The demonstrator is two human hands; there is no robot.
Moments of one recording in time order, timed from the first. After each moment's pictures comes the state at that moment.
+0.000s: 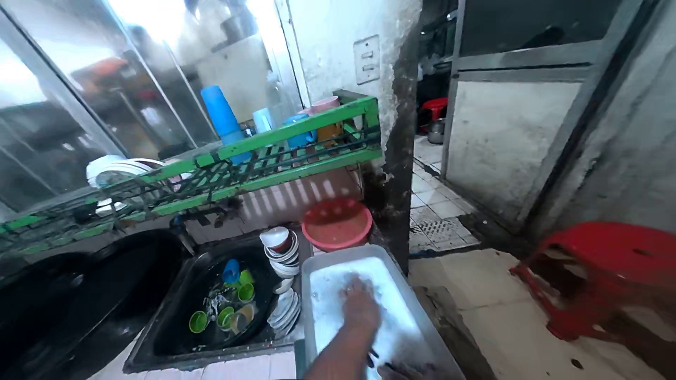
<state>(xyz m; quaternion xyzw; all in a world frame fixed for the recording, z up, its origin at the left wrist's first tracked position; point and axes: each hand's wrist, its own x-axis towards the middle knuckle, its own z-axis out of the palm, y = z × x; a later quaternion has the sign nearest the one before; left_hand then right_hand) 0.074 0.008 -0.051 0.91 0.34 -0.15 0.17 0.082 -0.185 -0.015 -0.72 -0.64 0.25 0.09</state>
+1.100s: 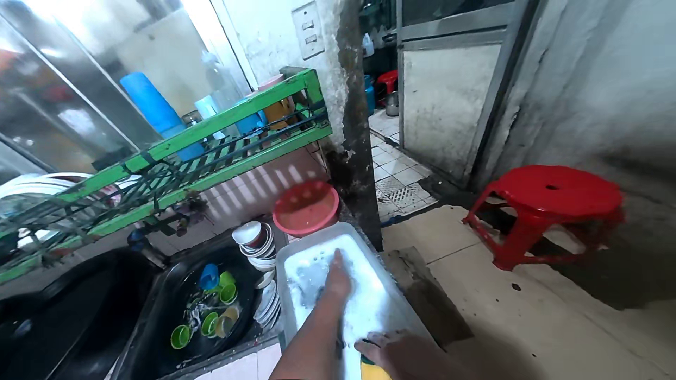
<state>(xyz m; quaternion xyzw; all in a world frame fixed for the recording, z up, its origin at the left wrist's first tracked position) 0.085 0.021 -0.057 0.86 0.36 -0.11 0.34 0.081 -0.177 -0.017 -0.71 -0.62 0.32 0.08</state>
